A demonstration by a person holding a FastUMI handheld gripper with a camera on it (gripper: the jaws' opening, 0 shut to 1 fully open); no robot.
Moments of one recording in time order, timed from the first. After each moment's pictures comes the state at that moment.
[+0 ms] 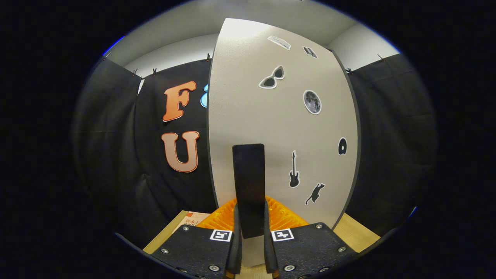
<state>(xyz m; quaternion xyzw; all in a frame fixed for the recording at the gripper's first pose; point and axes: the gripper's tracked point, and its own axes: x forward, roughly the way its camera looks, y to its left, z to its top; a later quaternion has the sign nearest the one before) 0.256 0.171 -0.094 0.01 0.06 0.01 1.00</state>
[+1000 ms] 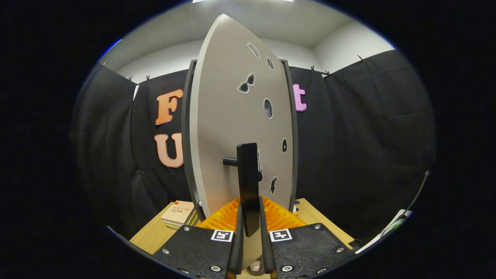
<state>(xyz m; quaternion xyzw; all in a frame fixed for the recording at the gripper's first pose) 0.141 0.034 -0.082 0.01 0.07 0.00 1.00</state>
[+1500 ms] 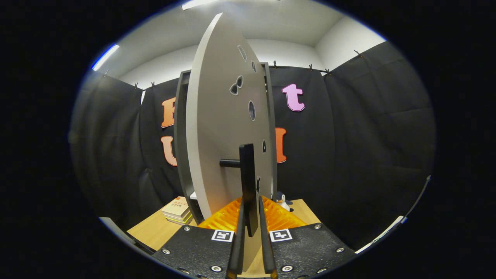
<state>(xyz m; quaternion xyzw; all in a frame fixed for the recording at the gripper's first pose) 0.124 -0.063 -0.076 0.01 0.06 0.04 1.00</state>
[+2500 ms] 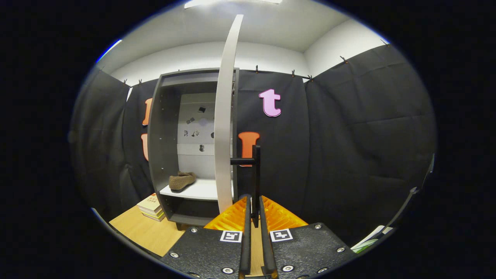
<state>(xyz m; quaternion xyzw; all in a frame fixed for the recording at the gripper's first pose) 0.112 -0.152 -0.072 -0.01 0.04 -0.02 1.00</state>
